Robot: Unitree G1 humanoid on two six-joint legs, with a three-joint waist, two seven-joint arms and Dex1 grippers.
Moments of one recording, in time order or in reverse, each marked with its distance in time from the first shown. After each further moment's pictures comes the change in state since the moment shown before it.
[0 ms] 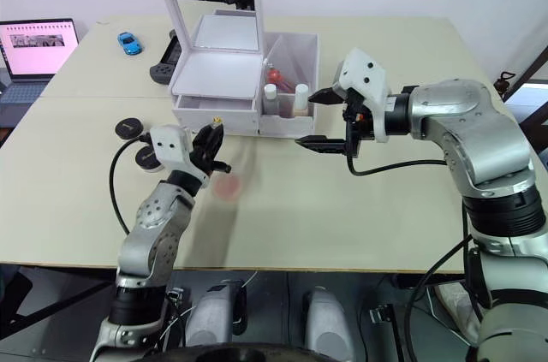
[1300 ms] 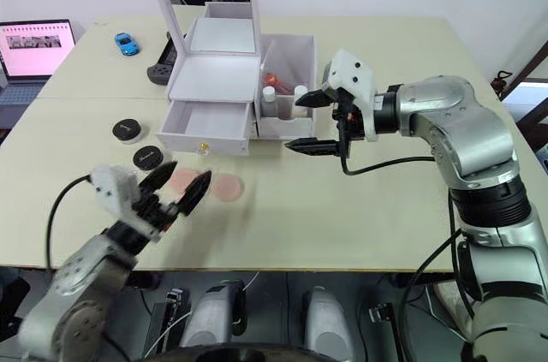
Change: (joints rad) left arm 0.437 0.254 0.266 -0.406 -0.377 0.174 -0.259; right arm -0.049 0.026 0.006 0.076 0.029 -0.008 0.073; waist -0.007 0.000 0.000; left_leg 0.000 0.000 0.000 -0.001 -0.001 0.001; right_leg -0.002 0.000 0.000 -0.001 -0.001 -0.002
